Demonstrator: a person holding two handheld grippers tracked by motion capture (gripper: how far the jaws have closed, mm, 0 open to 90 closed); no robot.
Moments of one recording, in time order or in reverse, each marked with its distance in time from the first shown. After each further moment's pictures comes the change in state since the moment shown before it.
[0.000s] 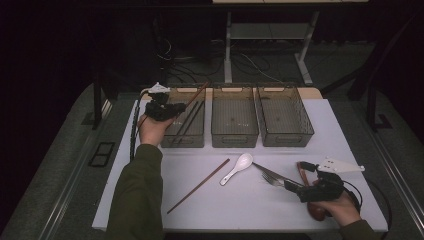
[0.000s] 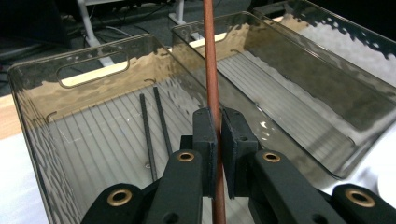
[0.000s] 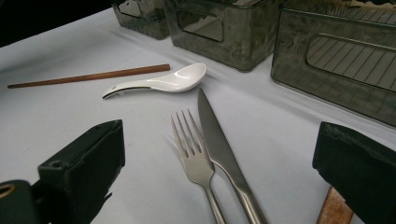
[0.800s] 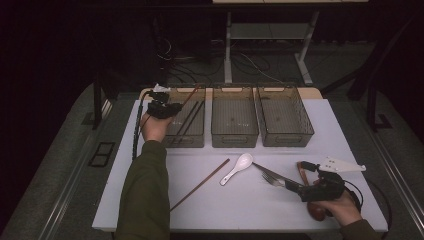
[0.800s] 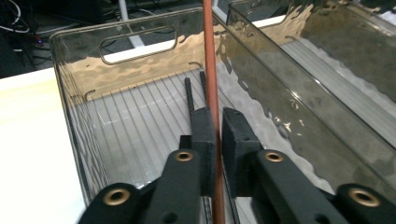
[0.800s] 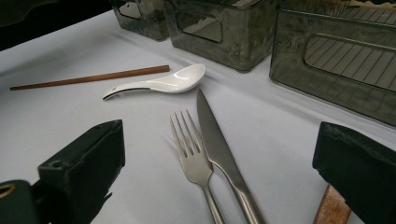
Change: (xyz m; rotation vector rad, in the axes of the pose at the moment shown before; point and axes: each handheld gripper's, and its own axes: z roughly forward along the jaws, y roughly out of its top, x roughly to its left) left arm 0.022 -0.010 0.030 0.045 0.128 -0.035; right arm -0.003 0.000 -0.001 -0.006 0.004 0.008
